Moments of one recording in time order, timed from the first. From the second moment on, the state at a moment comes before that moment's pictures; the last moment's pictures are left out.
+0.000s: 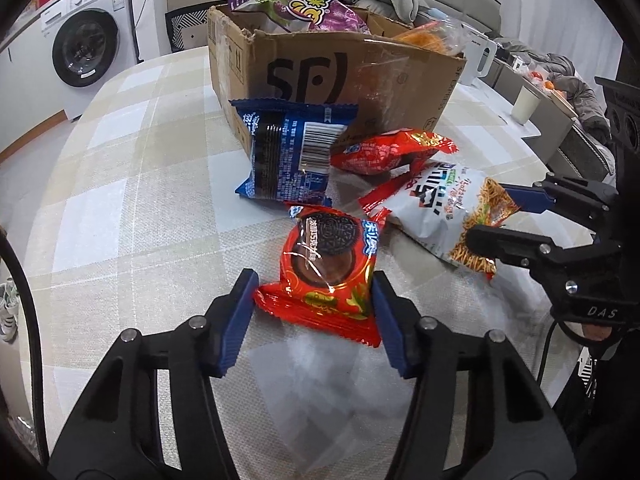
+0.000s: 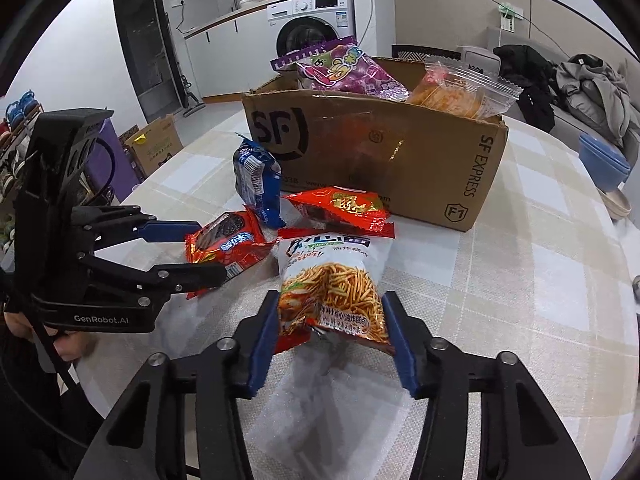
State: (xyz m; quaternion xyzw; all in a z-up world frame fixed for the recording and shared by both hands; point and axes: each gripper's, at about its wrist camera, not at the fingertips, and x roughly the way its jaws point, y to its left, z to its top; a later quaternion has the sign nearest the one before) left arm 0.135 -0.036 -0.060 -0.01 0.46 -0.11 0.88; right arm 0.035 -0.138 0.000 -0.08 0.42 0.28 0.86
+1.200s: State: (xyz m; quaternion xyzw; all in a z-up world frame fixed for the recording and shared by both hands) left arm 0.123 -0.030 -0.040 -0.04 0.44 -0.12 0.89; right arm 0.041 -0.128 -0.022 -0.09 0.44 0.26 0.85
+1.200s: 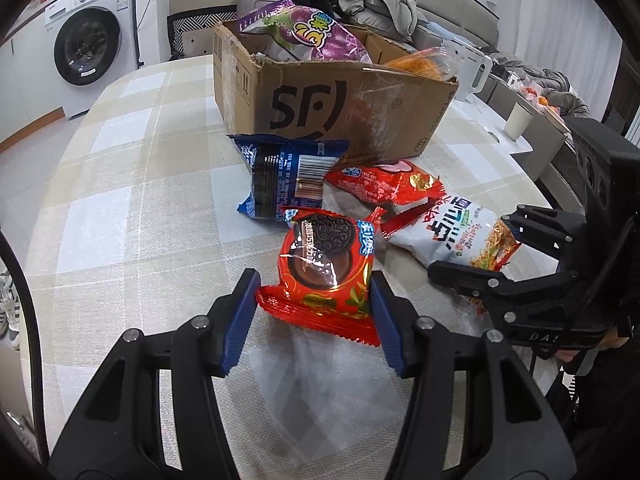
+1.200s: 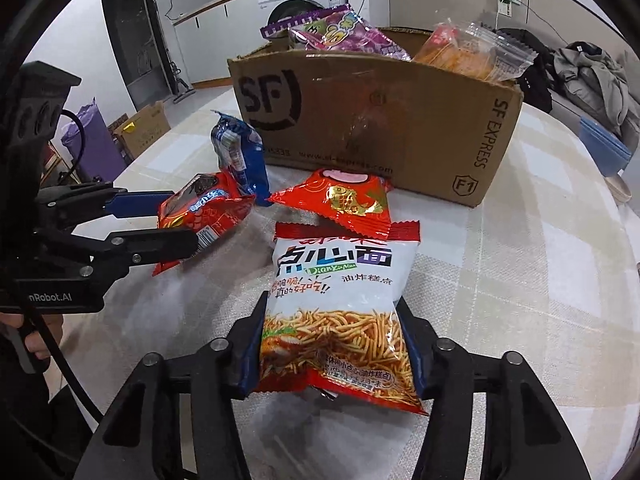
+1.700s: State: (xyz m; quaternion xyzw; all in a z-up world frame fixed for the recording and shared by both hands) left arm 0.105 -0.023 -0.014 -0.05 0.41 -0.12 0.90; right arm 0.022 -0.155 0.019 -0.07 0.40 0.28 0.87
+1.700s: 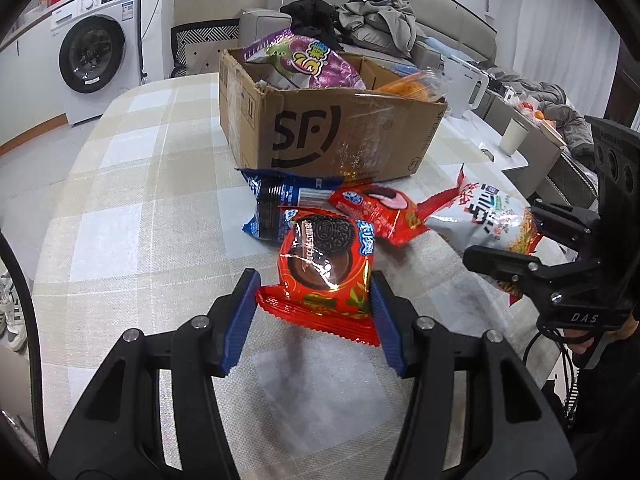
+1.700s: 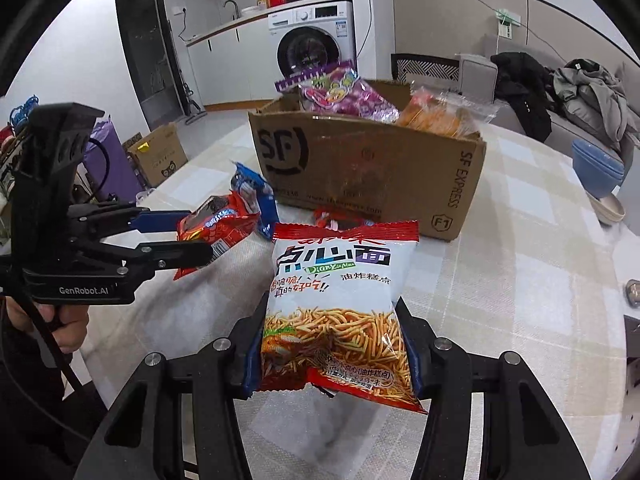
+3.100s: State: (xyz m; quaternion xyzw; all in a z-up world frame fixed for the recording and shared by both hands) left arm 0.063 -0.029 0.081 -0.05 0.32 -0.10 0.94; right arm 0.018 -0.193 0.074 -0.02 0.32 0.27 0.91
